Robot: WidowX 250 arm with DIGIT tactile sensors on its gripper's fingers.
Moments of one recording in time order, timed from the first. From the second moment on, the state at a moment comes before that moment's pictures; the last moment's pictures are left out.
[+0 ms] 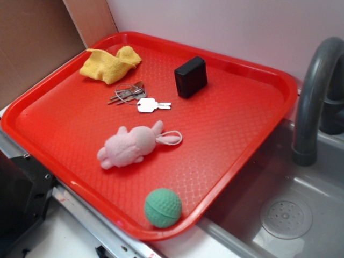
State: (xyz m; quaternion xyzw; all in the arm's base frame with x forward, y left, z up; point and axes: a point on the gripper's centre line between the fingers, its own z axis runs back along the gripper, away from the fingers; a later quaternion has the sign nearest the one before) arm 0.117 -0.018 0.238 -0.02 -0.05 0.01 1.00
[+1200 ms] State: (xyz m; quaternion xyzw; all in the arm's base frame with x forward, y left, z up) arm 0.163 -0.076 0.117 0.00 -0.03 0.00 1.00
